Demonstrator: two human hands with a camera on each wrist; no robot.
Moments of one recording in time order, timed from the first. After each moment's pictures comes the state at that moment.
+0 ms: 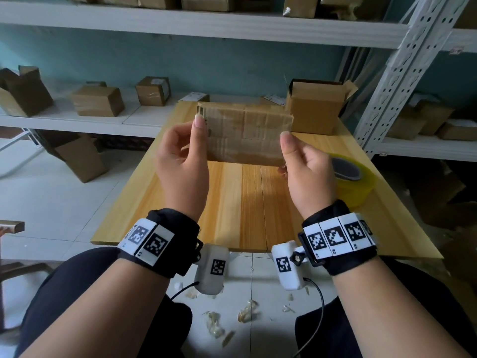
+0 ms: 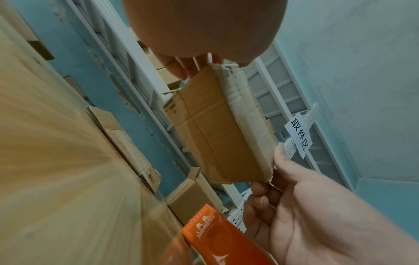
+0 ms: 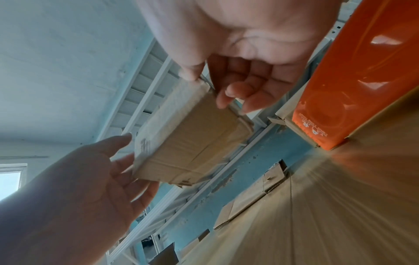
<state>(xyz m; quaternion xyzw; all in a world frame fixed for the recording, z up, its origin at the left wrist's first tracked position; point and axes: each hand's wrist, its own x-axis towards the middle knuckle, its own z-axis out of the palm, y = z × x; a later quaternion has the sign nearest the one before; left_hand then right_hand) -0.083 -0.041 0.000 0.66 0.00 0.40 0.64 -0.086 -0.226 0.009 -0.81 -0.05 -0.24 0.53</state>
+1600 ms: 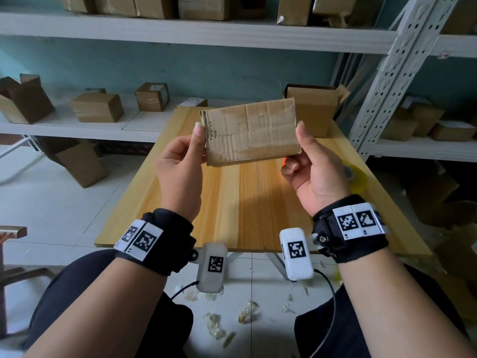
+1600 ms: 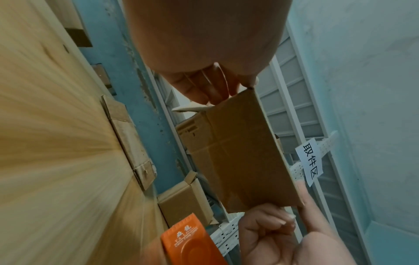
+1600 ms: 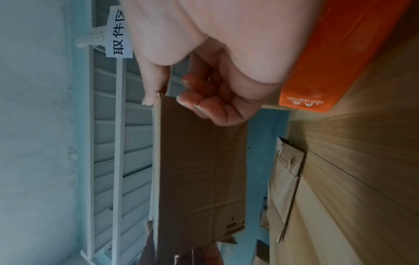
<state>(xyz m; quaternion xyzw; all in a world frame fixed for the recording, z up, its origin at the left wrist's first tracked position) -0.076 -0.035 -0.002 0.56 -0.02 0.28 0.78 -0.078 -0.246 0.024 -0.48 -0.03 -0.04 0.88</state>
